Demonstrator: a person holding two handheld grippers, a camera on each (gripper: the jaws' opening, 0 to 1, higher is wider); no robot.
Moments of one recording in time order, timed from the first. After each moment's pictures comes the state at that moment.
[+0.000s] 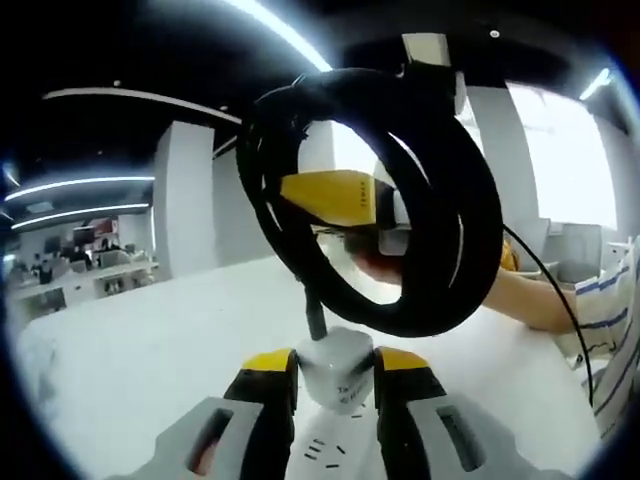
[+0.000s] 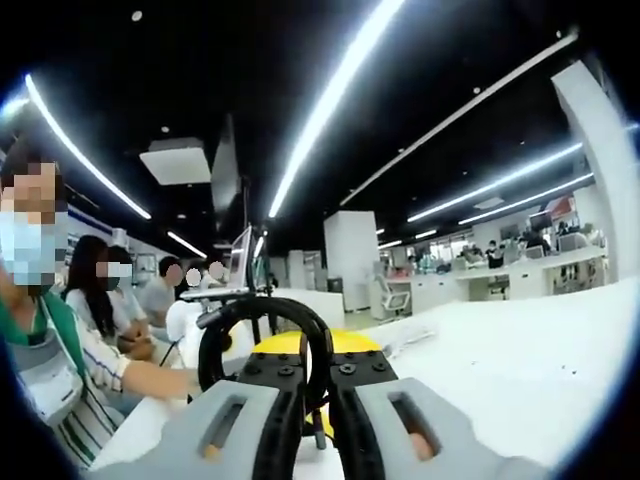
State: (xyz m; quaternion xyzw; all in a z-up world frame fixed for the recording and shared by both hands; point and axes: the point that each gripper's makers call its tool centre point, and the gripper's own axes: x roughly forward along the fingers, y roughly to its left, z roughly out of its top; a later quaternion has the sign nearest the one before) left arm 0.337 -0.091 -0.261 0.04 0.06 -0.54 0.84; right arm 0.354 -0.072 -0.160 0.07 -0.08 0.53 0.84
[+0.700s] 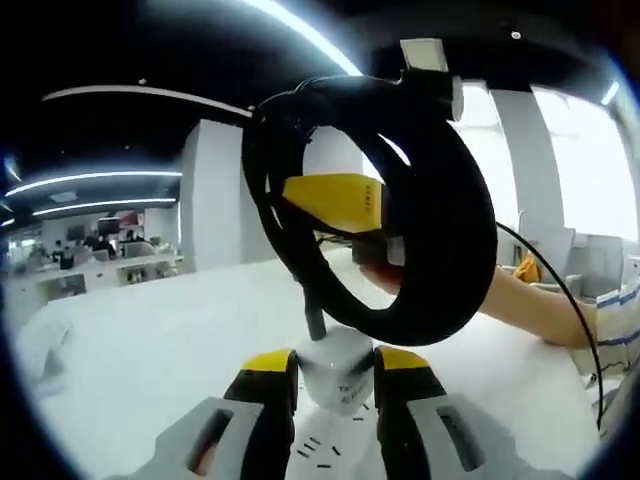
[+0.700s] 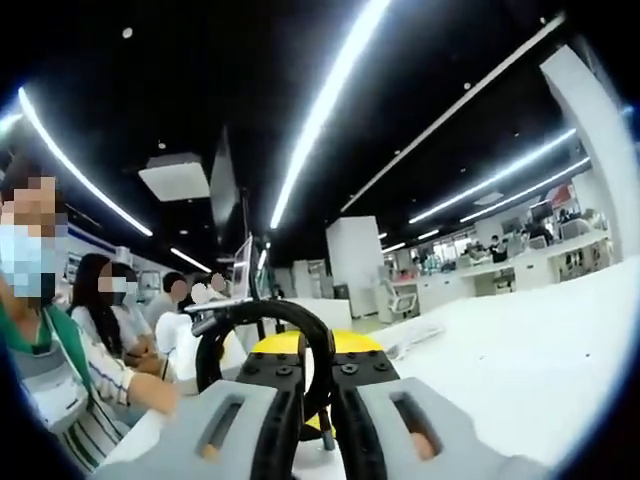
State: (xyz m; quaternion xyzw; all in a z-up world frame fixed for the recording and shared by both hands) left arm 0.329 -0.089 -0.270 0.02 0.07 -0.49 0.87; right arm 0.354 -0.068 -0.168 0.11 -0.08 0.54 0.83
